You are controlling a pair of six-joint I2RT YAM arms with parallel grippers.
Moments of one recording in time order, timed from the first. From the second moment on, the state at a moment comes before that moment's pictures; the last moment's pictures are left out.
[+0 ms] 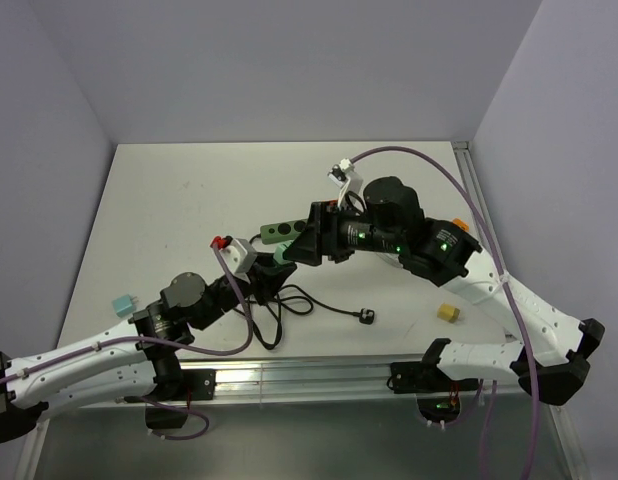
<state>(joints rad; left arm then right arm) -1.12 0.72 0.57 0.26 -0.19 -0.15 0.87 1.12 1.31 -0.60 -0.30 0.70</state>
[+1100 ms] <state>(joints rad) -1.12 0.76 0.61 0.20 -0.20 -0.02 0.92 1.32 1.48 -0.76 -0.17 0.70</state>
